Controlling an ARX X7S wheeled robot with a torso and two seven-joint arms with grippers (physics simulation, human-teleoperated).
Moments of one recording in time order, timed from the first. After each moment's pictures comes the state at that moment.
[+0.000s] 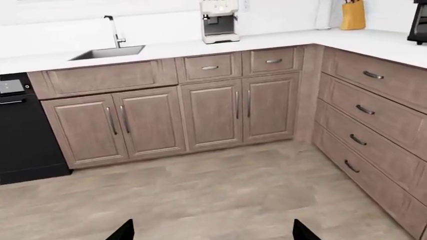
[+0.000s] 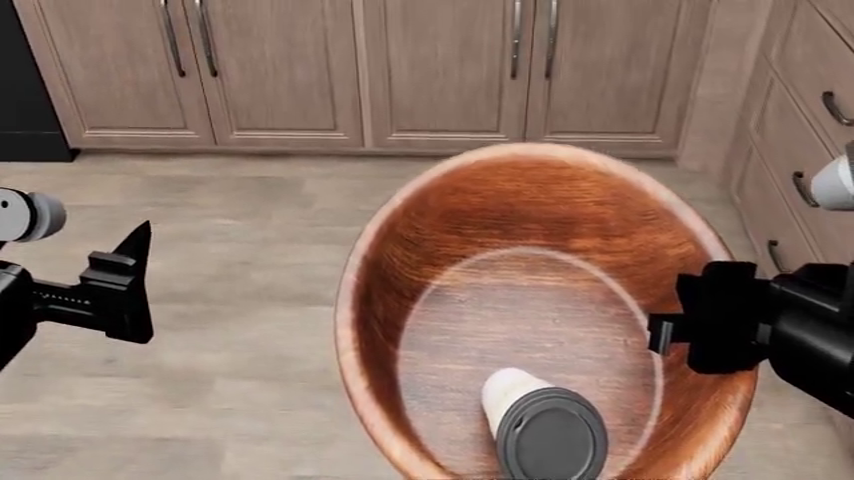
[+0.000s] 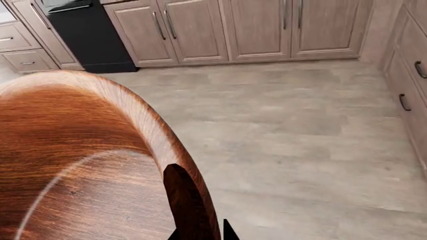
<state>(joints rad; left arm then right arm) -0.73 -0.61 0.28 0.27 -0.88 -0.85 -0.34 1.04 0.99 -0.51 0.05 1.58 0.99 0.26</state>
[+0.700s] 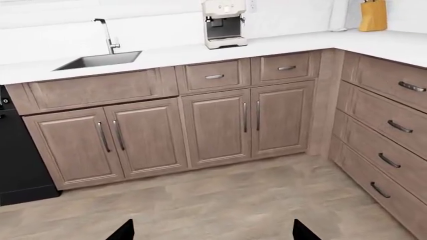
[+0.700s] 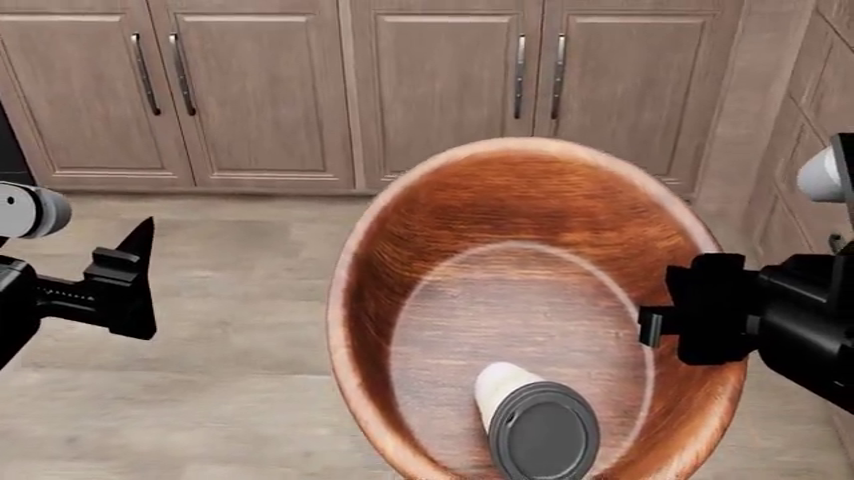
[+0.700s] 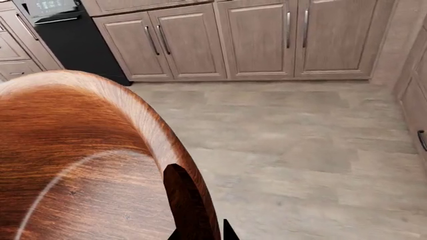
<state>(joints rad) -0.74 -0.61 0.30 0.26 -0.87 -0.84 -0.34 1.07 0.96 -0.53 0.07 1.55 0.99 0.24</state>
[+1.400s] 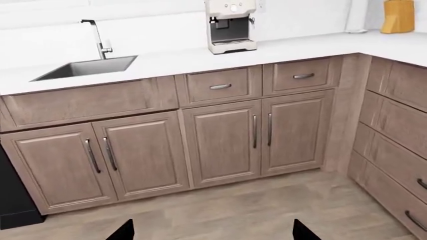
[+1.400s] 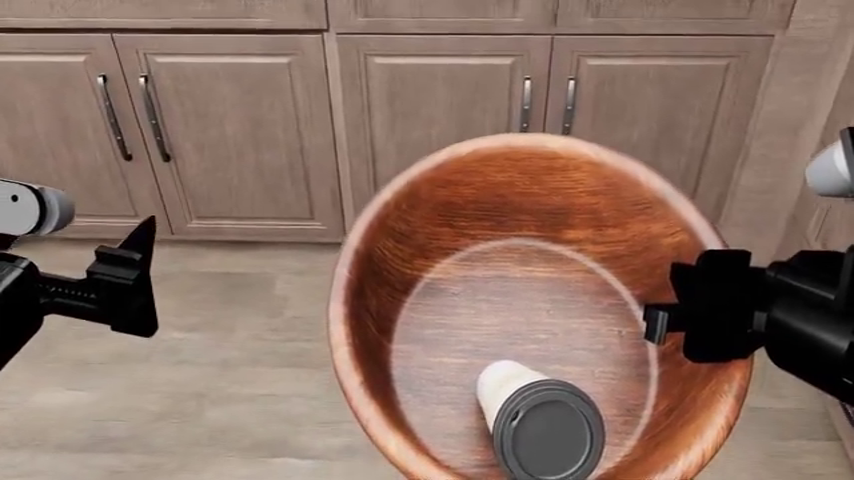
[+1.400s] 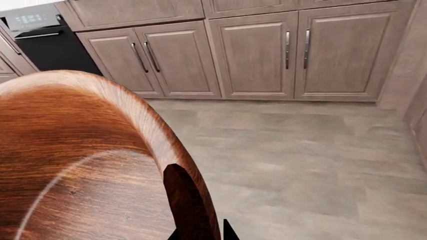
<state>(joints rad) -0.75 -0.60 0.31 0.24 -0.86 -0.83 -0.33 1.08 0.97 -0.53 0.07 1.56 1.00 0.23</state>
